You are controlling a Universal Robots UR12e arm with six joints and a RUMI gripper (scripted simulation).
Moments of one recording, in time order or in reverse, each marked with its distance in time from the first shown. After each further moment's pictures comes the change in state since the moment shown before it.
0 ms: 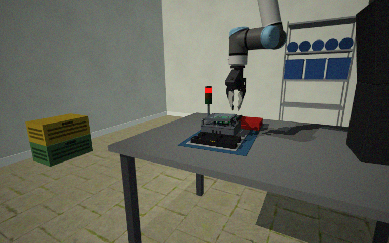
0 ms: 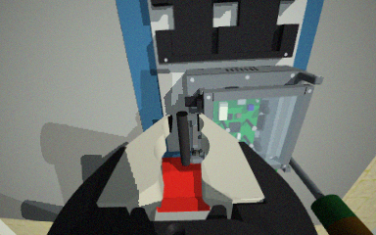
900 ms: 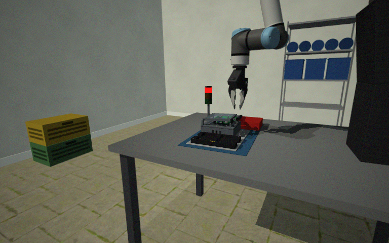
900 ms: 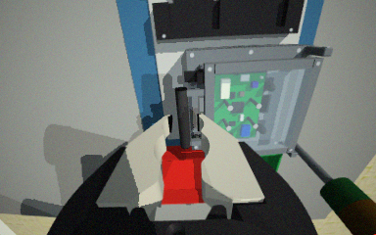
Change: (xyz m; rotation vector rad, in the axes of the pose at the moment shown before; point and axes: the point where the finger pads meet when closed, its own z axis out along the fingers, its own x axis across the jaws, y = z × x) arm -0.002 0.035 -0.001 -0.001 0.002 0.003
